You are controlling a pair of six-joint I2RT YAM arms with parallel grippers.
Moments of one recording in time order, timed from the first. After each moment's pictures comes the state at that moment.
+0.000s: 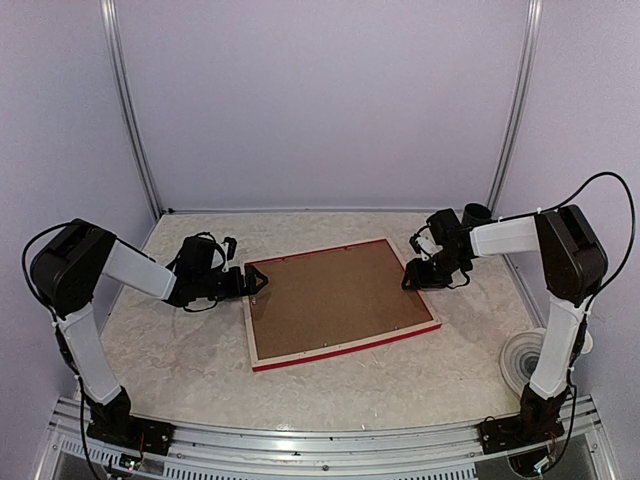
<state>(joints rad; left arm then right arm) -0.40 1.84 0.79 0.40 0.26 -0.47 0.34 1.93 1.20 -0.34 -0.20 0.18</state>
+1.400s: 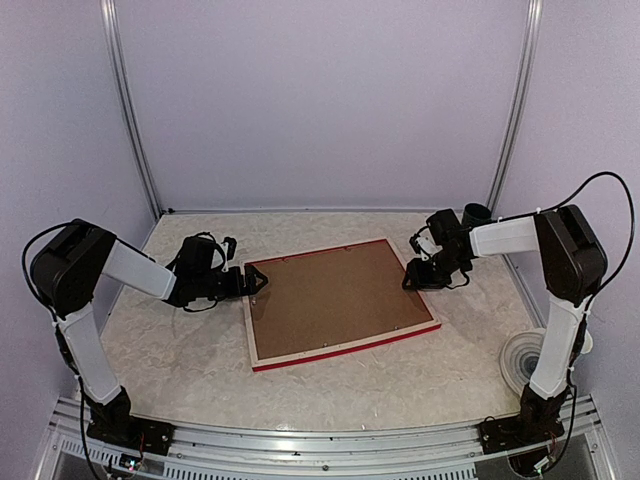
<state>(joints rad) -0.40 1.84 0.79 0.41 0.26 -0.47 0.34 1.93 1.20 -0.34 -0.21 0.20</state>
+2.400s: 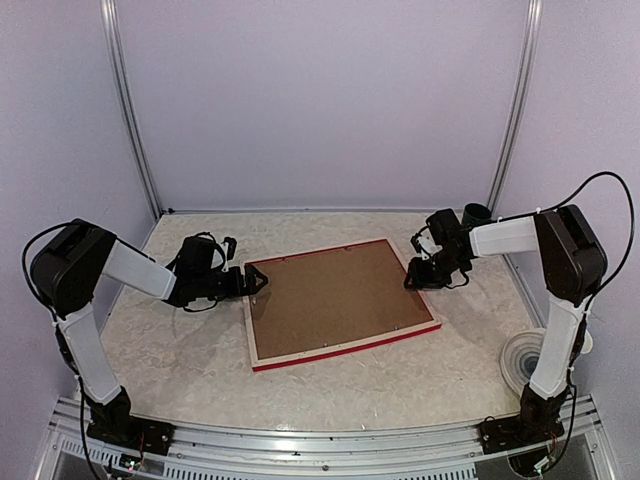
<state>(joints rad) -0.40 1.84 0.79 0.41 0.26 -0.47 0.34 1.93 1.20 -0.33 -0.19 0.23</state>
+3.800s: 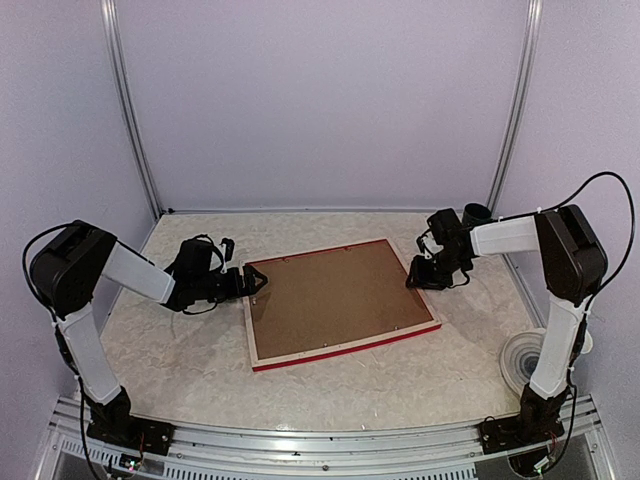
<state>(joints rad) -0.40 1.84 0.75 0.47 0.27 -0.51 0.34 1.93 1.20 -0.34 -0.17 0.35</state>
